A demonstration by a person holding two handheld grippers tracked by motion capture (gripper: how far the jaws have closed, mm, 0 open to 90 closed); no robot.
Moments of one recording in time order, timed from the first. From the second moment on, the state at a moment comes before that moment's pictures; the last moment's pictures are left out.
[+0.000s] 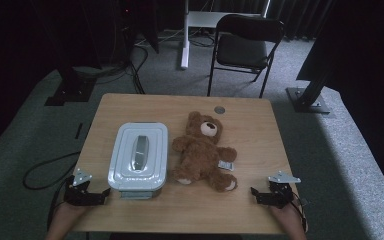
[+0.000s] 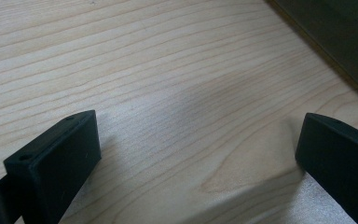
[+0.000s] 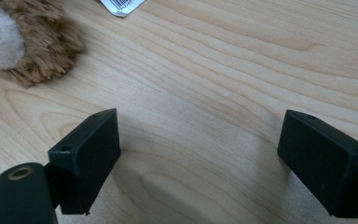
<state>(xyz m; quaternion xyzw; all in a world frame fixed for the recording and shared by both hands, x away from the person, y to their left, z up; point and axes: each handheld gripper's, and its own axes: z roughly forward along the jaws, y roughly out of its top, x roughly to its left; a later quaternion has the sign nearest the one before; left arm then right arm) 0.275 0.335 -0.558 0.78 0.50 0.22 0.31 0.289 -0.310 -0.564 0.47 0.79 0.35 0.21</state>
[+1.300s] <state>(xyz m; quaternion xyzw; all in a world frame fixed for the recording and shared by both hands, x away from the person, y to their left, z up) 0.273 0.335 -0.558 0.78 0.49 0.21 0.31 0.292 -0.279 -0.518 0.46 0.77 0.40 0.17</state>
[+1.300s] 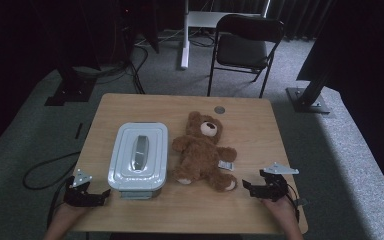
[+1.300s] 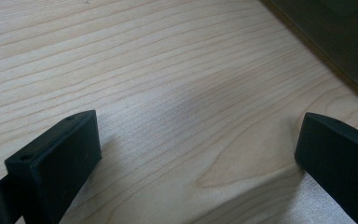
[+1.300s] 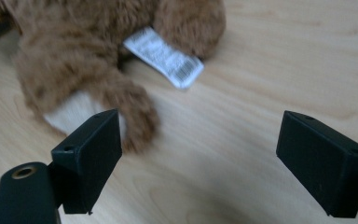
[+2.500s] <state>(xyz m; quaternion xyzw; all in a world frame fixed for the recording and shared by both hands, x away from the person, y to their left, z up) 0.273 0.334 -0.558 0.78 0.49 0.21 0.31 0.357 -0.155 -0.473 0.43 0.77 0.45 0.14</state>
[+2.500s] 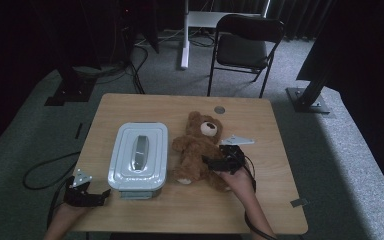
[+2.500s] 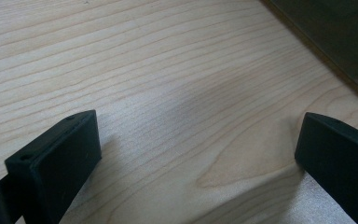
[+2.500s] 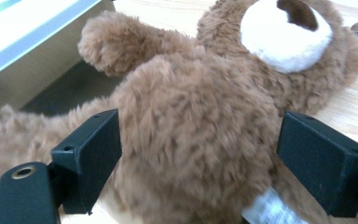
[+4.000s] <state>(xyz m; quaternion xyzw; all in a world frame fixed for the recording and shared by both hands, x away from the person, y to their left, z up) 0.272 0.335 -0.558 0.78 0.49 0.21 0.31 0.369 -0.093 -0.505 0.46 0.79 0.37 0.17</state>
